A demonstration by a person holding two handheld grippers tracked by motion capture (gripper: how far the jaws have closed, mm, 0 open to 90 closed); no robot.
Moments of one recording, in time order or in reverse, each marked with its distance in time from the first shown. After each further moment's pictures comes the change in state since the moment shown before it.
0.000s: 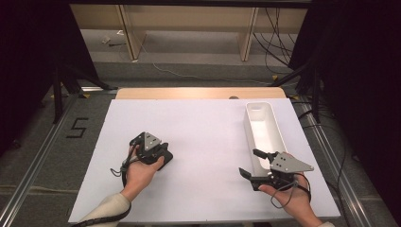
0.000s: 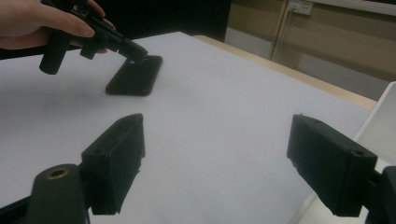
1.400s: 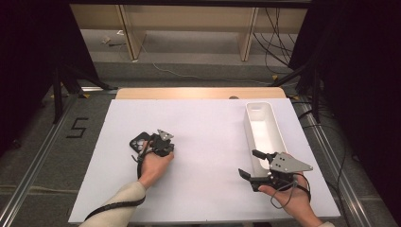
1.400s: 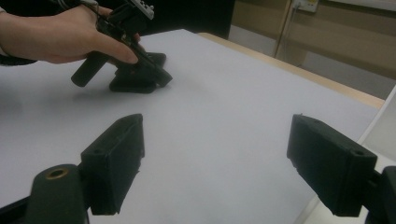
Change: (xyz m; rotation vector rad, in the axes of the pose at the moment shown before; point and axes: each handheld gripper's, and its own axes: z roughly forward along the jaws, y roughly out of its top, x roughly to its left) left arm -0.006 0.002 0.054 0.188 0.046 -0.022; right arm 0.000 -0.001 0.001 0.010 0.016 -0.002
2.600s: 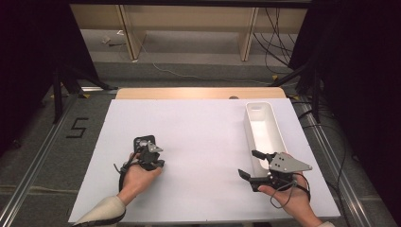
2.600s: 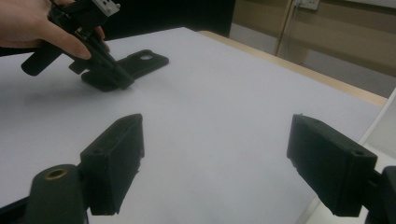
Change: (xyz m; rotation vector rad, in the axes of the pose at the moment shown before) left arm 0.011 -0.035 -0.051 0.142 -0.087 0.045; right arm 0.000 0.000 0.001 0.007 0.004 0.003
